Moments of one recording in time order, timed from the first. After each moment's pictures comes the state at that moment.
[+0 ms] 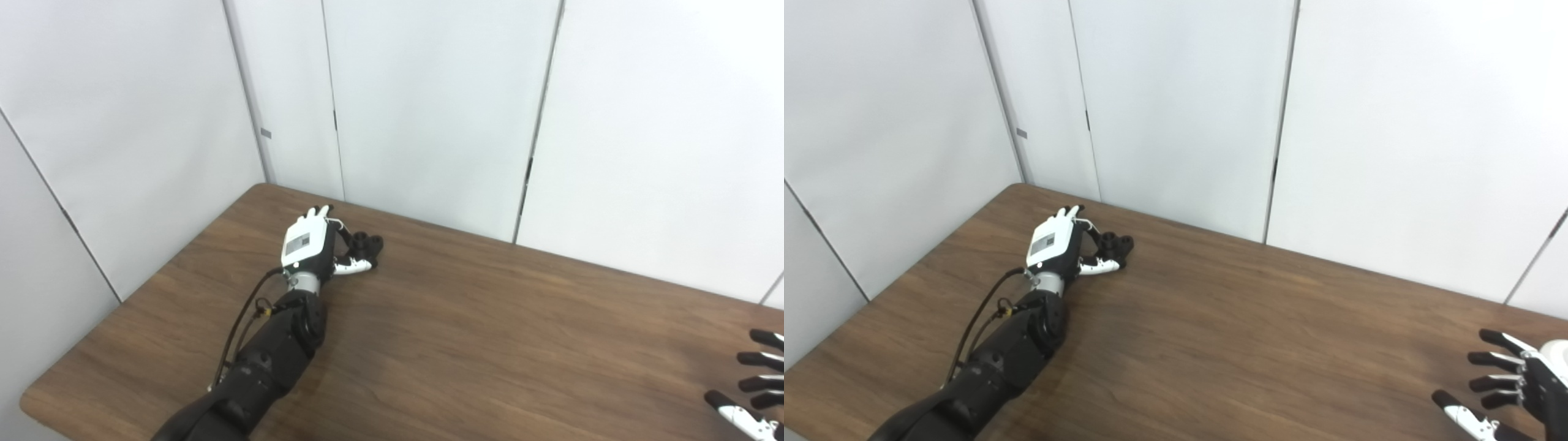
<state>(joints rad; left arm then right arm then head) -0.50 0.43 -0.13 0.70 0.57 0.13 0.42 -0.12 -0.22 -0.04 -0.16 -0.30 0.07 -0.03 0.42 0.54</state>
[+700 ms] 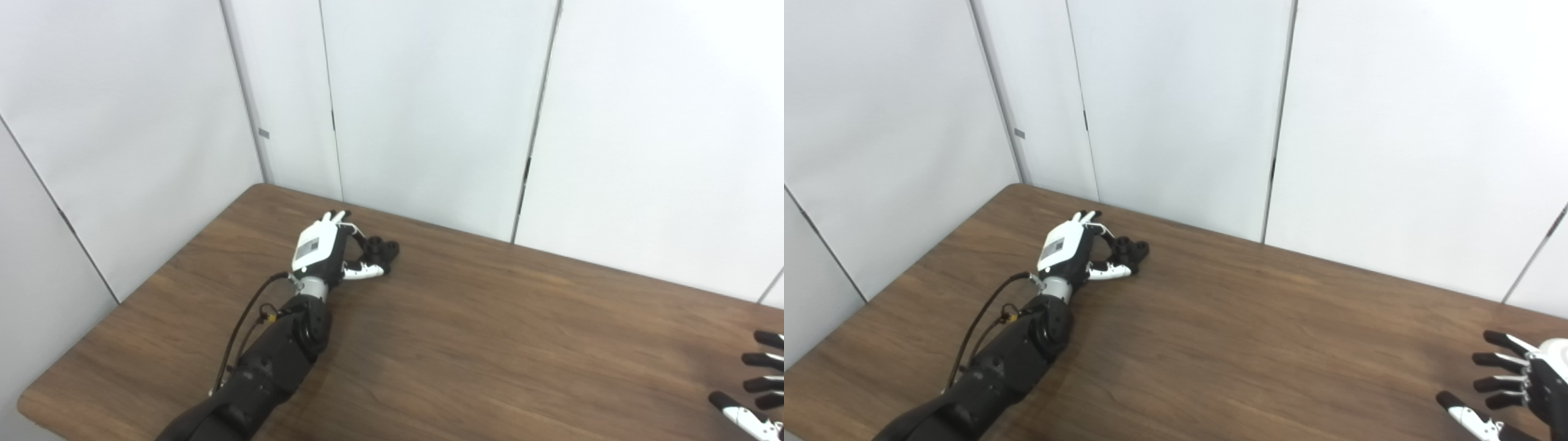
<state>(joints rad) -0.47 0.42 -0.15 0.66 0.51 -0.01 0.36 -0.12 -0.23 -0.05 -0.18 -0.30 0.09 -0.03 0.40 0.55</state>
